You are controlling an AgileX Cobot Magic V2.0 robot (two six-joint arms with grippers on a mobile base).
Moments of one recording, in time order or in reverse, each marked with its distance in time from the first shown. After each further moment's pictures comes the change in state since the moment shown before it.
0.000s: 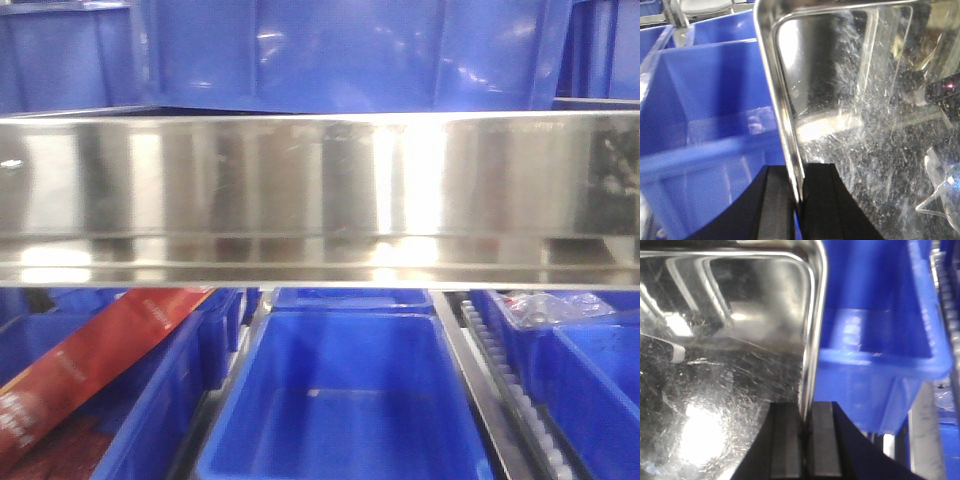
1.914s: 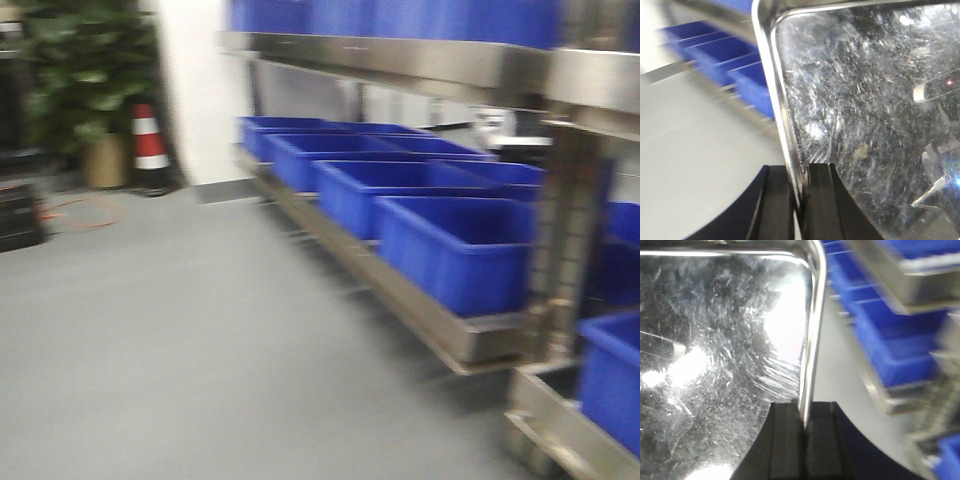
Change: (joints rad) left arm 0.000 0.000 0.000 0.000 -0.006 0.000; right arm -0.002 0.000 0.000 0.000 -0.002 0.000
